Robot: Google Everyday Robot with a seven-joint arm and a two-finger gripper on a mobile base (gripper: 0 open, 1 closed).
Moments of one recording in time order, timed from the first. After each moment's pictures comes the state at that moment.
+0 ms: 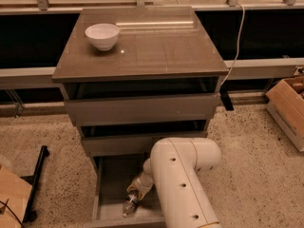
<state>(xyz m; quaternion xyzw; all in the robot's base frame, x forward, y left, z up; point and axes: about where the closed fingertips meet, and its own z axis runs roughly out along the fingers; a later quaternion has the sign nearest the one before) 0.574 0.080 0.135 -0.24 -0.94 -0.23 0.10</state>
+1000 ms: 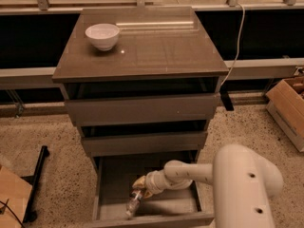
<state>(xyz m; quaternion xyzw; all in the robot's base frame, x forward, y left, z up) 0.556 0.056 0.233 -0.23 -0.90 -0.38 0.05</state>
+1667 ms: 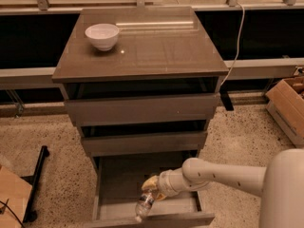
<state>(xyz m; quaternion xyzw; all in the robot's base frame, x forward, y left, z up) 0.505 0.003 0.347 -0.22 -0.89 -0.40 0.05</state>
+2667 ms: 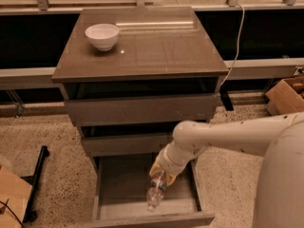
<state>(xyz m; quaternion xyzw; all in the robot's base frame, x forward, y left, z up) 0.488 -0.038 0.497 -0.21 -0.96 -0.21 0.05</state>
